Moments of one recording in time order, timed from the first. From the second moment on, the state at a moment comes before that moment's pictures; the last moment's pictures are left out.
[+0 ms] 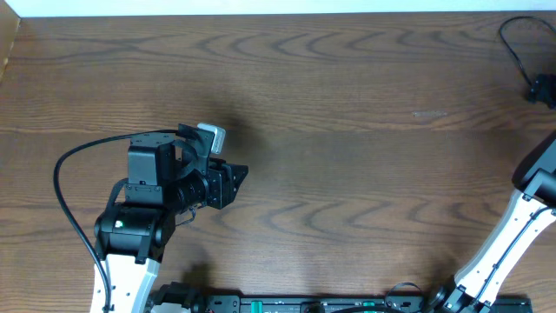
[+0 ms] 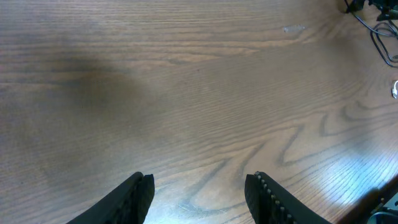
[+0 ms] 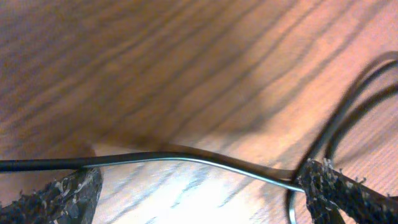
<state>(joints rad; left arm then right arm) -0.11 0.93 0.89 -0.79 0.49 -0.04 -0.55 2.60 2.32 -0.90 0.28 -0.01</state>
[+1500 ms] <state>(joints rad) -0.11 0.94 0.89 -0.86 0.49 -0.01 -0.47 2.23 2.33 -1.50 0.10 0.20</state>
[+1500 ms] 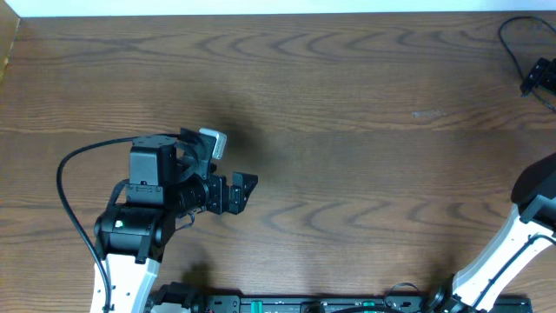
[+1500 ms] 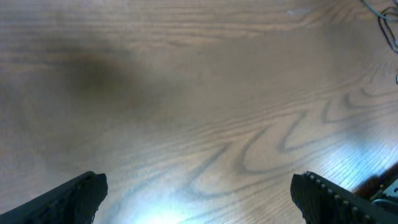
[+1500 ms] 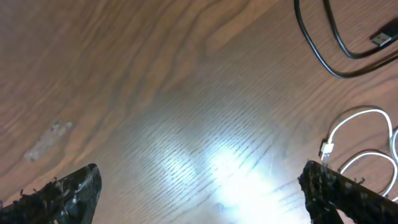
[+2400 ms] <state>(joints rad) -0.11 0.94 0.89 -0.86 0.42 -0.01 -0.37 2.17 2.33 -1.52 0.09 0.20</state>
